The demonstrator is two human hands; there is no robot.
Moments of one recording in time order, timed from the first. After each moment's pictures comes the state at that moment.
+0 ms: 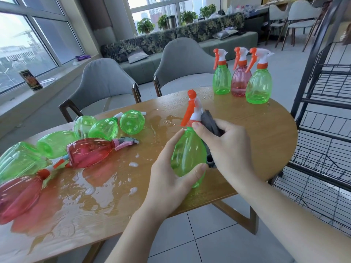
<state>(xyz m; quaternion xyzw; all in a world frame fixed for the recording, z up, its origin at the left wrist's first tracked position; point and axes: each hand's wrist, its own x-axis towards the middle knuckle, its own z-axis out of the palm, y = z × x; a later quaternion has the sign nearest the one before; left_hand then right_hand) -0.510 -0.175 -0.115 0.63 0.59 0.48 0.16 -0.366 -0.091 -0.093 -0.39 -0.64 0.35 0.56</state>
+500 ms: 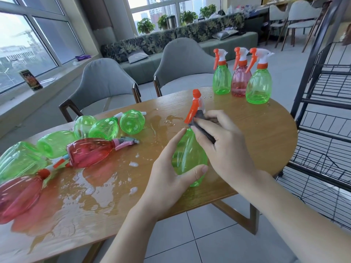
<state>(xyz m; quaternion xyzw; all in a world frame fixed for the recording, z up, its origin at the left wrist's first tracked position) -0.517 -0.169 -0.114 0.64 0.58 0.46 0.20 -0.368 -0.077 -0.102 -0.27 -0.77 0.08 0.58</state>
